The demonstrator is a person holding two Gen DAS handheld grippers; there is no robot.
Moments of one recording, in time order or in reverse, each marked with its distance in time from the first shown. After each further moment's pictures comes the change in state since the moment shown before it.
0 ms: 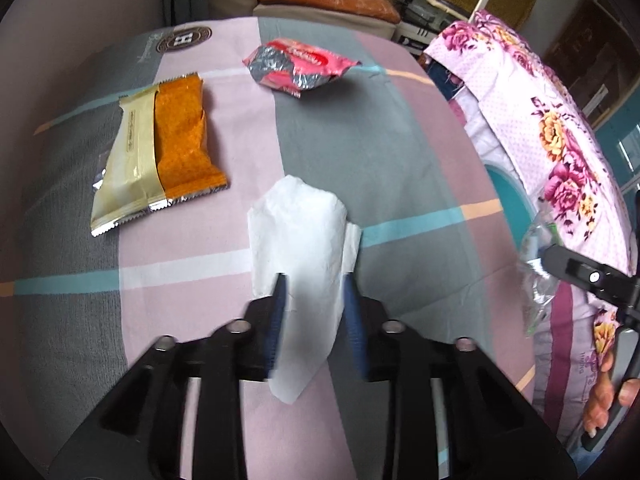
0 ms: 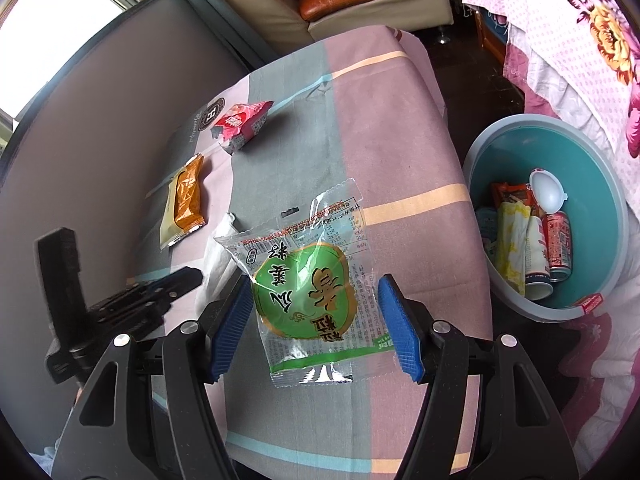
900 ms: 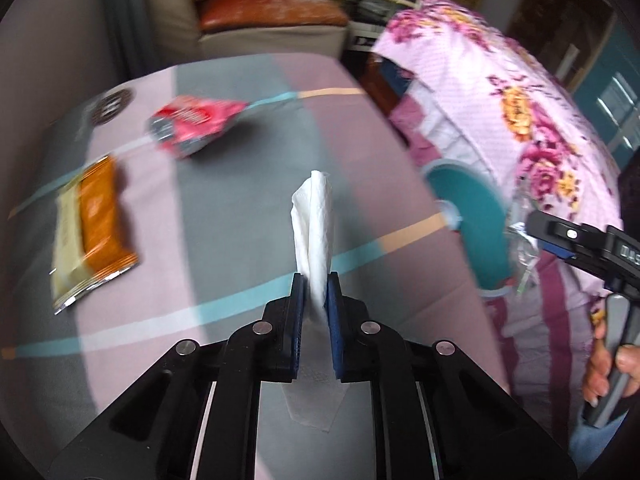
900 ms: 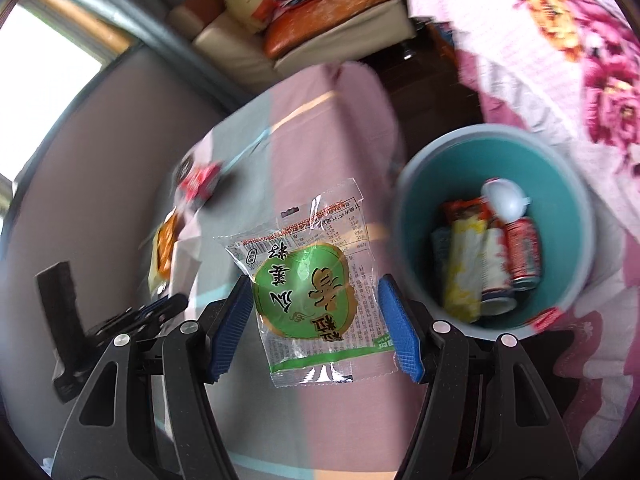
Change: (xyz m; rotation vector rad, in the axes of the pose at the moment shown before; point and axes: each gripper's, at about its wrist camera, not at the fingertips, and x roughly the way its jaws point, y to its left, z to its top) left arm -0.002 -0.099 0.036 0.174 -0.041 -0.041; right arm -0.050 -0.091 0.020 0.171 -0.156 -0.022
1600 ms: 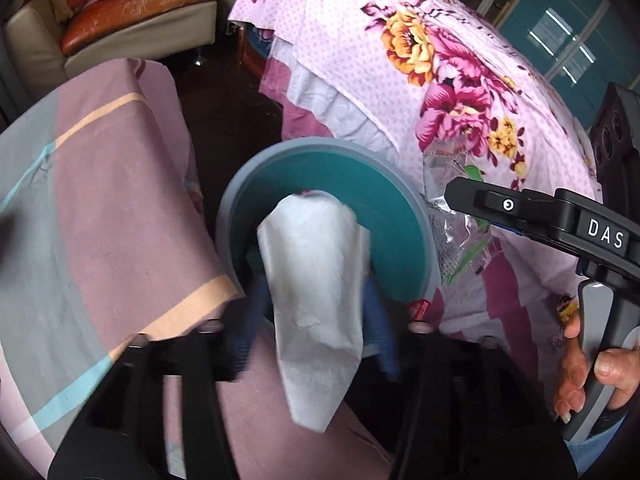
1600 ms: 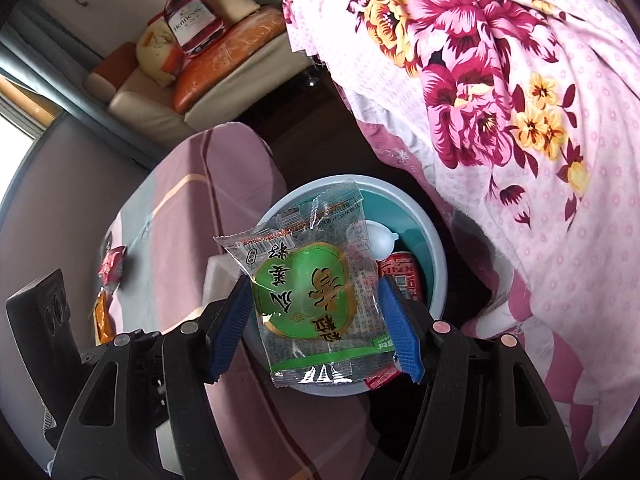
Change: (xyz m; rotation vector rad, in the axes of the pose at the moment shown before) left arm 0.101 -0.160 0.047 0.214 0.103 -0.180; right arm -0.025 -0.107 0.047 0.133 -0.037 -0.167
